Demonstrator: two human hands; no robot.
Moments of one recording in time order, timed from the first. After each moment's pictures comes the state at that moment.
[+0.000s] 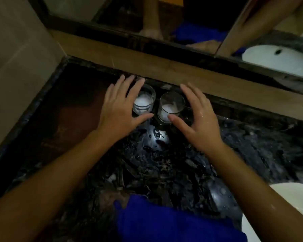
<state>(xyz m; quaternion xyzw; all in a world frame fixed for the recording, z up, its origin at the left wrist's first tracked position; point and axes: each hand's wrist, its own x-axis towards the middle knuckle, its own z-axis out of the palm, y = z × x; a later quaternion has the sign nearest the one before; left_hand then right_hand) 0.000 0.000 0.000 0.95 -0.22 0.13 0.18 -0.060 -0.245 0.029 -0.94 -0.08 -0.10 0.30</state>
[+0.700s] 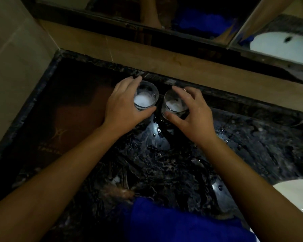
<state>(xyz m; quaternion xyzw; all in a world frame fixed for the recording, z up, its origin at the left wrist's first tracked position) 0.016 -0.007 -0.008 0.94 -0.15 0.04 0.32 -0.033 -0.234 -0.012 -0.95 -0.04 -0.07 0.29</state>
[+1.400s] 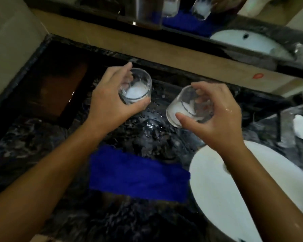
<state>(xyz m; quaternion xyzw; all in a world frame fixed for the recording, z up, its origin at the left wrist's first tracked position) -0.152 -0.089 0.101 0.87 -0.17 0.09 0.44 -0.225 -0.353 0.127 -0.93 -0.05 -0.15 0.33</state>
